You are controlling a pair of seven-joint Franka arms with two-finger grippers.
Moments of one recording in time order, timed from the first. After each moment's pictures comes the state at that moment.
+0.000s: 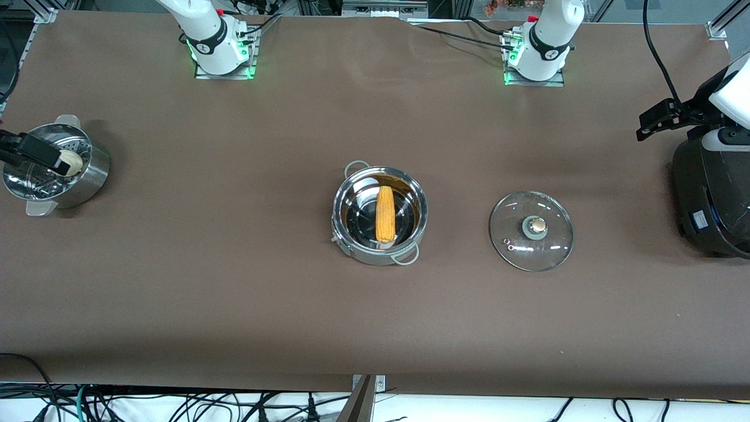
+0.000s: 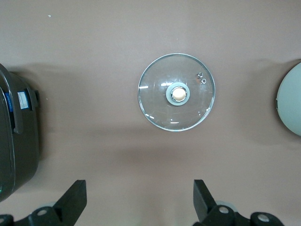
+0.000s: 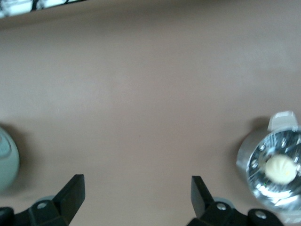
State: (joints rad) left arm -0.07 -0.06 0.09 -1.68 0.00 1.56 0.01; right arm 0.07 0.08 -0.22 -1.54 0.08 1.69 -0.05
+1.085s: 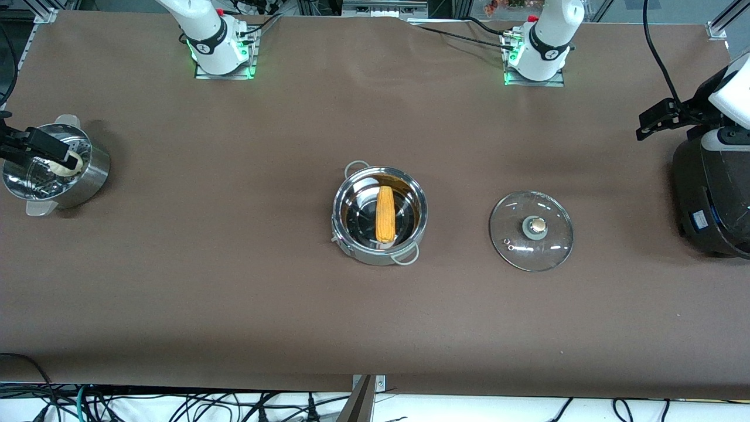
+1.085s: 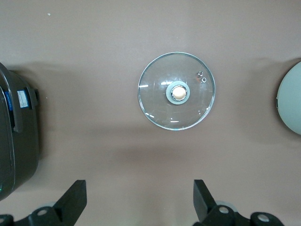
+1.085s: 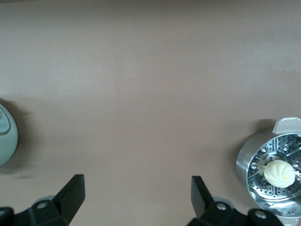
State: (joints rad) left arm -0.07 -0.06 0.09 -1.68 0.00 1.55 0.01; right arm 0.09 0.09 -0.20 -1.55 0.08 1.65 -0.05
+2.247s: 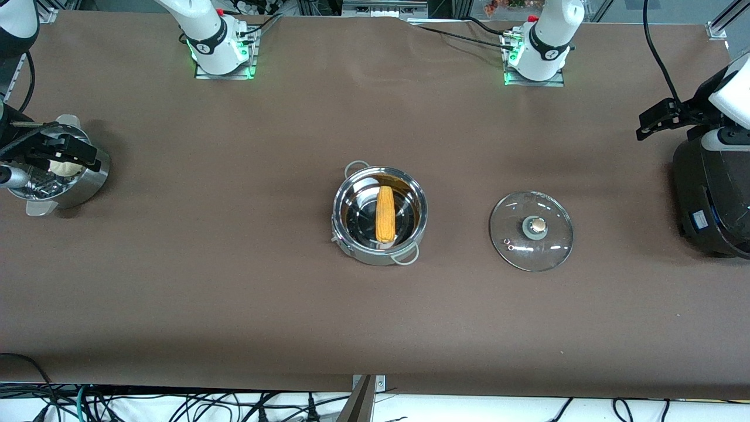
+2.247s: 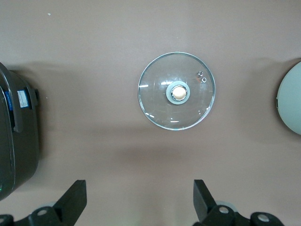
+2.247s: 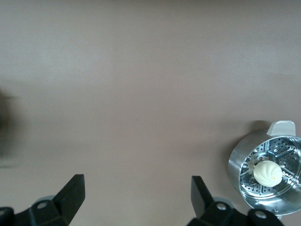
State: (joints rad) left arm -0.07 -0.06 0.09 -1.68 0.00 1.55 0.01; right arm 0.15 0.11 -0.20 -1.55 0.01 1.63 -0.05
